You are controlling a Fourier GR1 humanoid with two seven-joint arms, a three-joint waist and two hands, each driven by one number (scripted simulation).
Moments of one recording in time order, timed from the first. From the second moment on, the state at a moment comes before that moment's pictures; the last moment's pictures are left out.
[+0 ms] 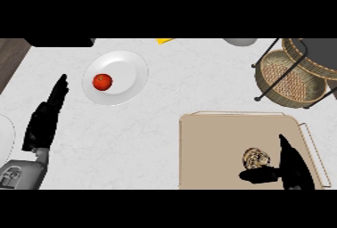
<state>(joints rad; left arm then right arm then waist) -0.16 0.42 -0.12 -1.45 0.00 0.24 0.07 -0.09 -0.68 0.65 -1.68 0.23 -0.57 1.27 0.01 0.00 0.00</state>
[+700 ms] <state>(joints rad) -0.16 0.39 -0.09 -1.44 -0.02 0.22 0.06 -0.13 -0.55 0.65 -1.56 0.20 -0.51 1.21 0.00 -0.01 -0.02</state>
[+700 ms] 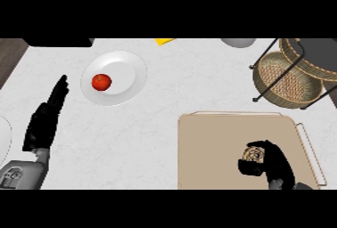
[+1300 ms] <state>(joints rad) -0.17 0.38 -0.07 -1.42 -0.05 0.21 0.06 -0.15 -0.52 0.62 -1.59 0.27 -0.48 1.18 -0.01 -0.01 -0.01</state>
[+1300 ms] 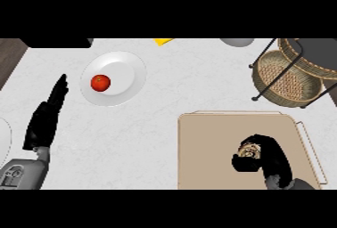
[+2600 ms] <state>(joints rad) -0.13 0.37 -0.04 -1.46 -0.06 0.17 0.06 -0.90 -0.35 0.52 -1.47 0.81 -0.32 1.08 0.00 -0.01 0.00</state>
